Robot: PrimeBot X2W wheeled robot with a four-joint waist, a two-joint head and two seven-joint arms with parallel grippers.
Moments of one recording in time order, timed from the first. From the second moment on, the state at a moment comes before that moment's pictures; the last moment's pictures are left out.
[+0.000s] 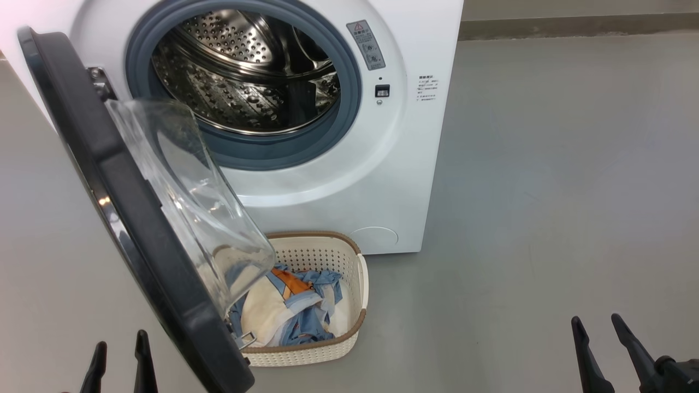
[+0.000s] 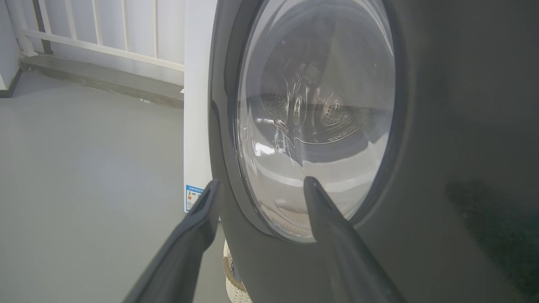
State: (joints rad) left arm 0.12 0.04 0.10 0.10 -0.37 -0.13 -0.26; right arm 0.13 -0.15 -0.09 0.12 0.27 0.13 -0.25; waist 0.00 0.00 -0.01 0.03
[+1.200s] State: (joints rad) left arm 0.13 0.04 0.09 0.10 -0.37 -0.13 -0.26; right arm 0.14 -0.15 -0.11 0.17 0.24 0.13 -0.25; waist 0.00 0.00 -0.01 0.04
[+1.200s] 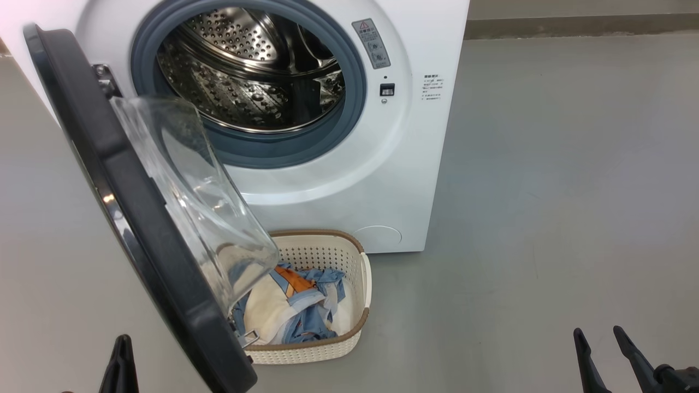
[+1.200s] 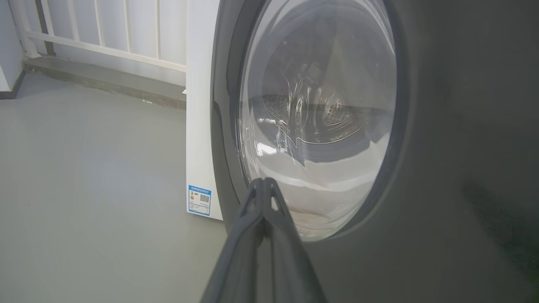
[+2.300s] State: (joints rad) left arm -0.05 0.04 0.17 -0.55 -0.37 -0.11 -0.10; right arm 0.14 -0.15 -0.11 0.17 0.24 0.13 -0.25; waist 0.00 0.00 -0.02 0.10
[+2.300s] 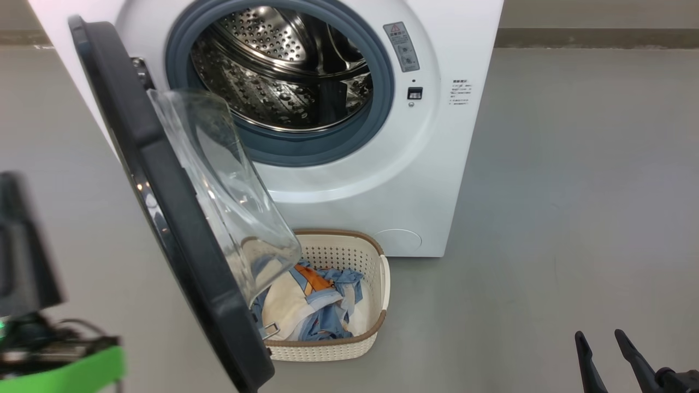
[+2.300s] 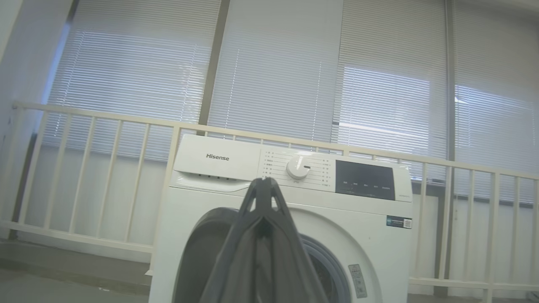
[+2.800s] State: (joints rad) left arm 0.02 0.05 -0.26 -0.60 -0.49 -0.04 0.12; right arm 0.15 -0.14 -0.11 0.17 0.22 0.13 -0.25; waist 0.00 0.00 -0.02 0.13
